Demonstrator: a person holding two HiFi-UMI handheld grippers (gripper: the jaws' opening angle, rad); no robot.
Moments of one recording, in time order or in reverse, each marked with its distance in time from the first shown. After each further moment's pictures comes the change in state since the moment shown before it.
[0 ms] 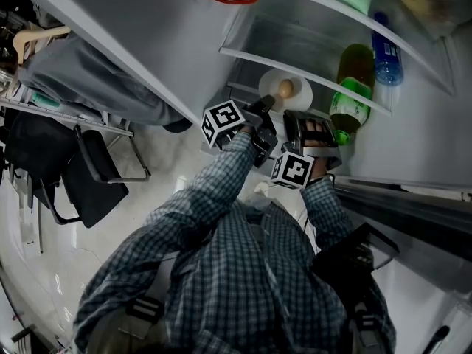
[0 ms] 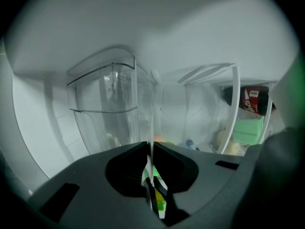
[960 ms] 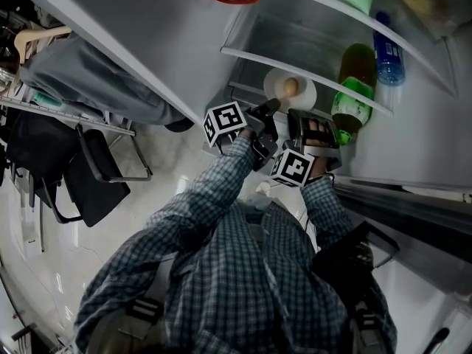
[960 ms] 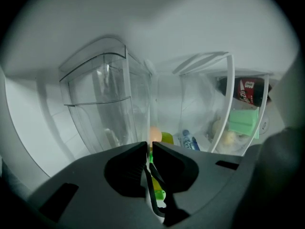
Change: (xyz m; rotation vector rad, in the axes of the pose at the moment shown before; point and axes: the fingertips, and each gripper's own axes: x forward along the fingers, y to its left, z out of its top) left arm -0.002 -0.007 -0.017 0.056 0.102 -0.036; right arm 0.005 -0.001 -0.009 0.013 0.063 -0.013
